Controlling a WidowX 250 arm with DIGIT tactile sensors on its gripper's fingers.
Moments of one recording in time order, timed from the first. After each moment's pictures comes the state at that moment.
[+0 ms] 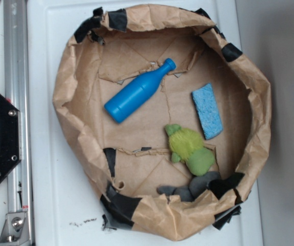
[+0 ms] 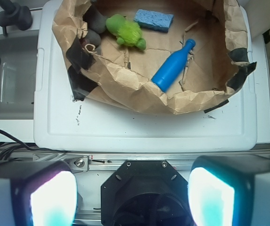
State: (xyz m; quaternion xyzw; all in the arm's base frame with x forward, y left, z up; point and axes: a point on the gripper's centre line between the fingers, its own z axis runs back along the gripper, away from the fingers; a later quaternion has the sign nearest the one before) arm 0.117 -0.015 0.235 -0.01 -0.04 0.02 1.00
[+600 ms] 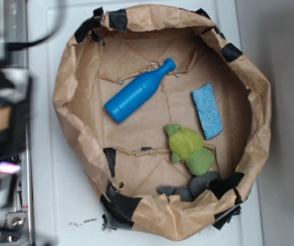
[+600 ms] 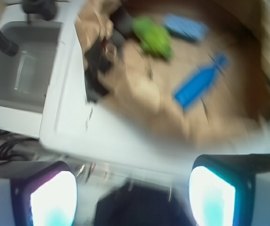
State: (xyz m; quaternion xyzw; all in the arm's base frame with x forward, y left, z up) arm 0.167 0.006 0.186 -0.07 -0.06 -0.10 0.99
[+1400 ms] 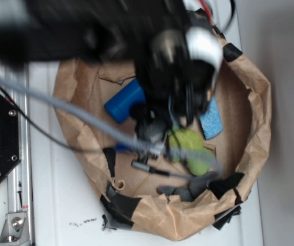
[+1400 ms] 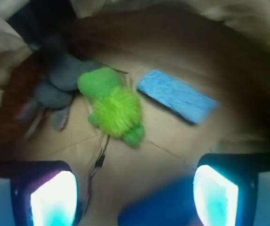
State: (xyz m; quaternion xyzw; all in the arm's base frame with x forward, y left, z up) arm 0.270 0.012 0.083 -0.05 -0.06 -0.20 0.98
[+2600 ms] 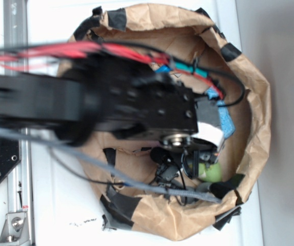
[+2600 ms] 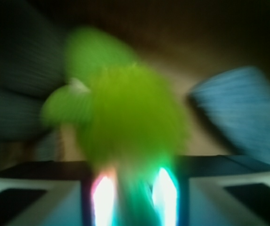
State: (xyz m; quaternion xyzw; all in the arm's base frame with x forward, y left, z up) arm 0.293 -0.017 0.089 -0.01 -0.13 -0.22 0.97
